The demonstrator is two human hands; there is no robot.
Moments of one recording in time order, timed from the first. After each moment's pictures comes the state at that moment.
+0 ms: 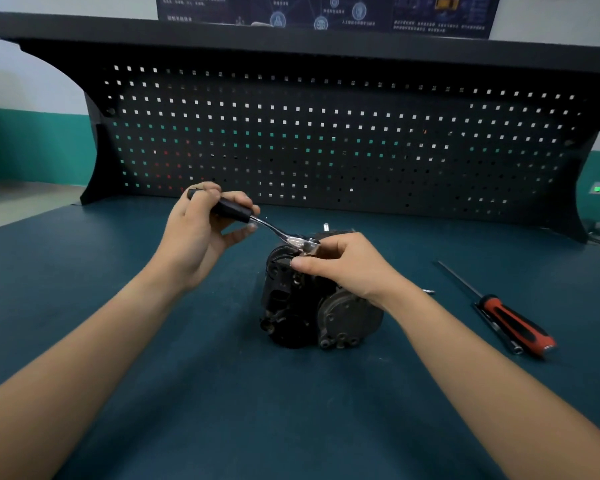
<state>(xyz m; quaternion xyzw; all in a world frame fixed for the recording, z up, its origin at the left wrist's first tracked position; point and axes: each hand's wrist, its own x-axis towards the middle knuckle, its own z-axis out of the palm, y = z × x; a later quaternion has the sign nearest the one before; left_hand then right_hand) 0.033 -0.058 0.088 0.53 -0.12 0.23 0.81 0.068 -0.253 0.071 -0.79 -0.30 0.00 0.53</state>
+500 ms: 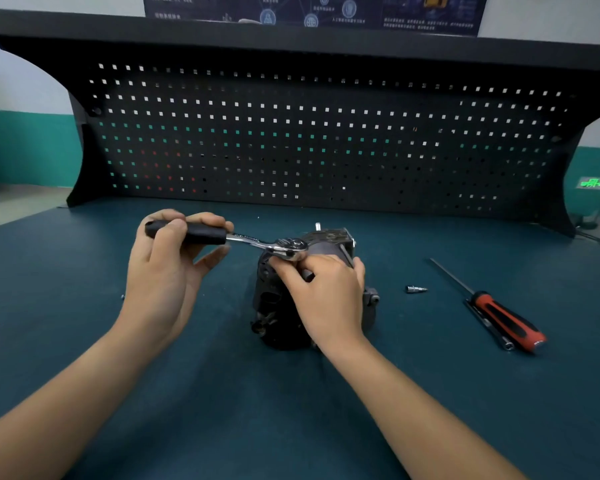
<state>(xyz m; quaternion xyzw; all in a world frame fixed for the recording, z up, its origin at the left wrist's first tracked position) 0.002 -0.063 0.063 0.50 -0.11 0.30 0.81 0.035 -0.215 0.038 -0.85 -0.15 -0.32 0.39</state>
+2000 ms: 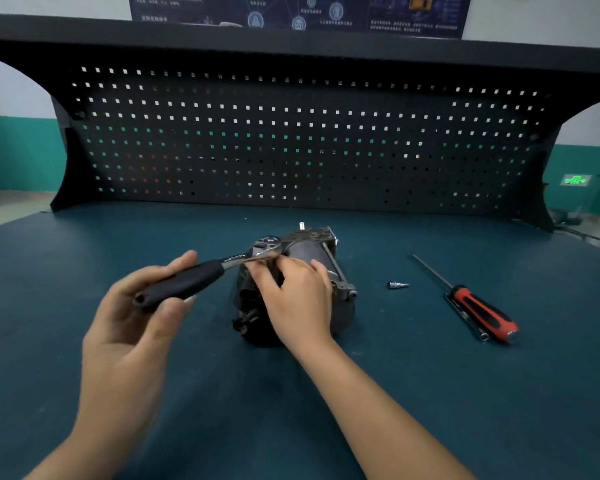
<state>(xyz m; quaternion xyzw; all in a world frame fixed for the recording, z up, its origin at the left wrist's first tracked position) -0.056 -0.087 0.016 0.57 -0.17 0.39 0.70 0.029 -0.210 0.034 -0.84 -0.17 -0.27 0.43</state>
